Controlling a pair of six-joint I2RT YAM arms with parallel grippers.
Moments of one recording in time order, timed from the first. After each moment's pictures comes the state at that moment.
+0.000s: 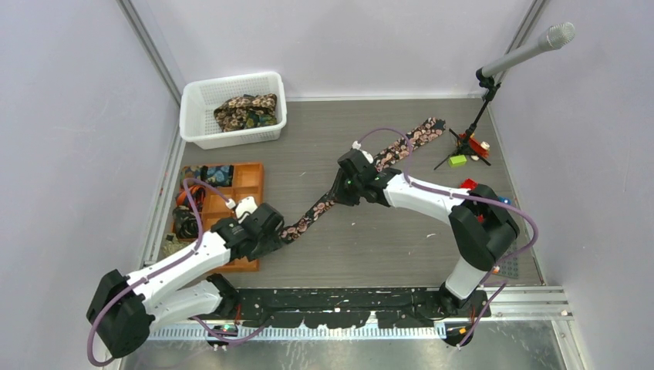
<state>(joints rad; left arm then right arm) -0.76 1.00 0.58 -0.80 -0.33 -1.13 0.75 1.70 1.10 -0.27 0.02 0.97</state>
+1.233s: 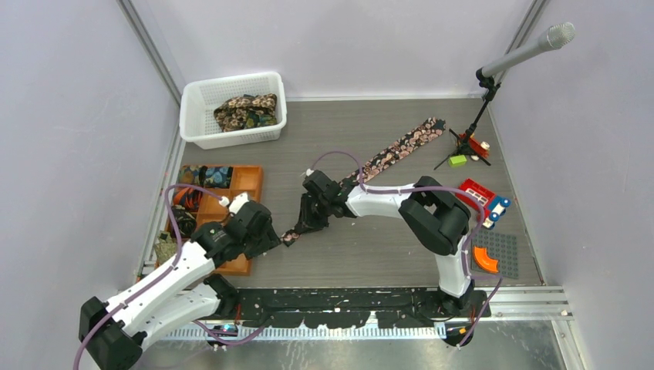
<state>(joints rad) -0.71 0.81 0.62 -0.88 -0.23 -1.08 0.93 1.98 1.25 -0.19 -0.25 0.92</state>
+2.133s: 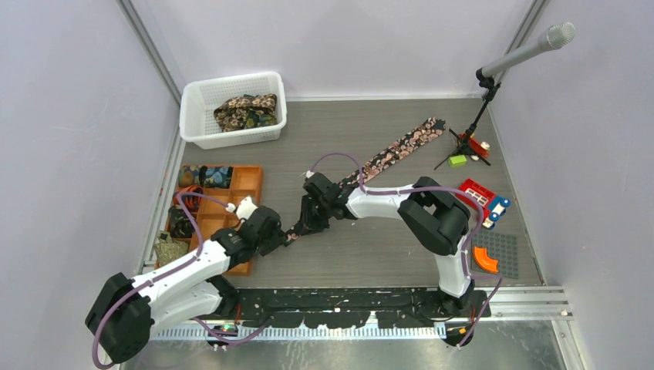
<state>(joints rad) -0.71 0.94 0.43 -0.45 -0.30 -1.20 0.93 1.98 1.21 -0.16 -0.24 0.90</state>
